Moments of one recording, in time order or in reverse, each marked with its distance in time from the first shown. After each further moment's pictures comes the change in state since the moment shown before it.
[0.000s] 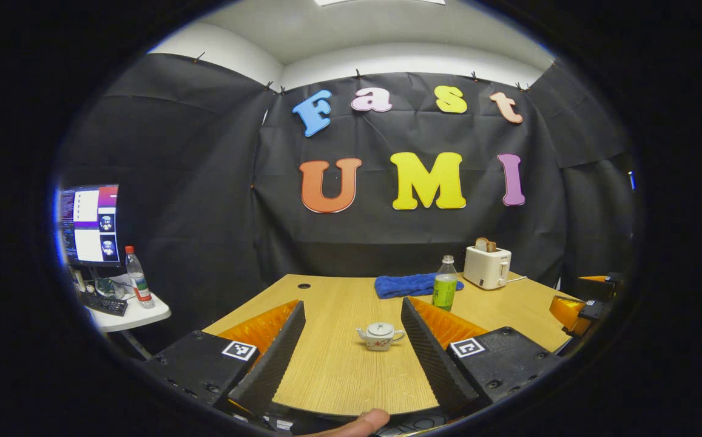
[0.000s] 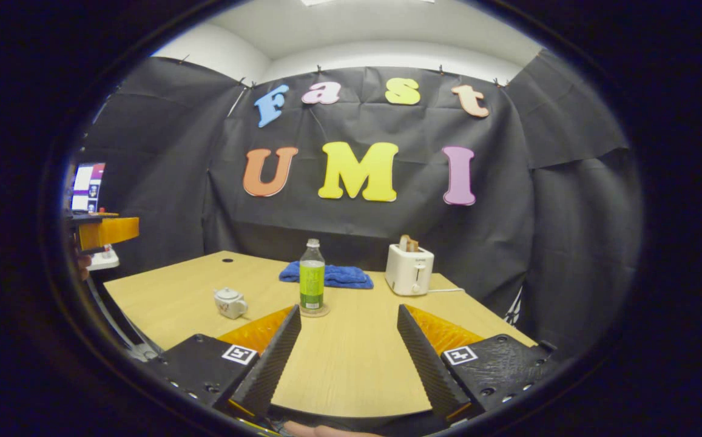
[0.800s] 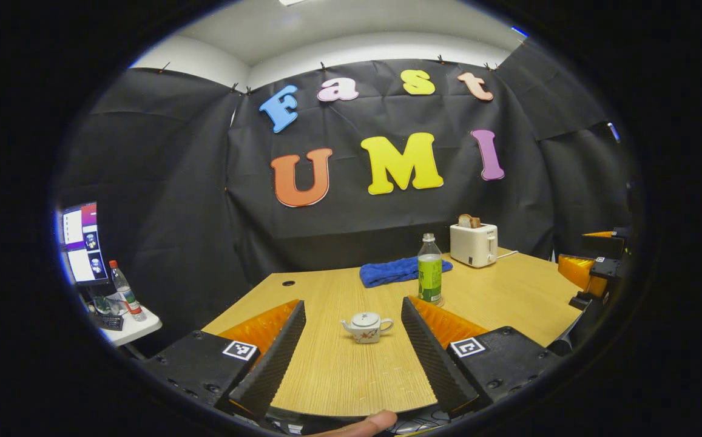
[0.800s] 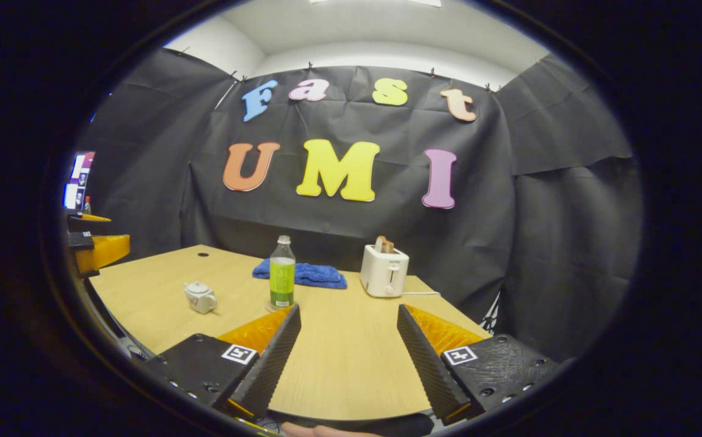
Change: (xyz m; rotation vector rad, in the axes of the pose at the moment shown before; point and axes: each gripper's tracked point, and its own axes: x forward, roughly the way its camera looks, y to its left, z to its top) left arm 0.019 -0.041 -0.027 0.114 0.029 -0.087; right arm 0.008 -0.039 -0.002 0.002 0.006 -0.095
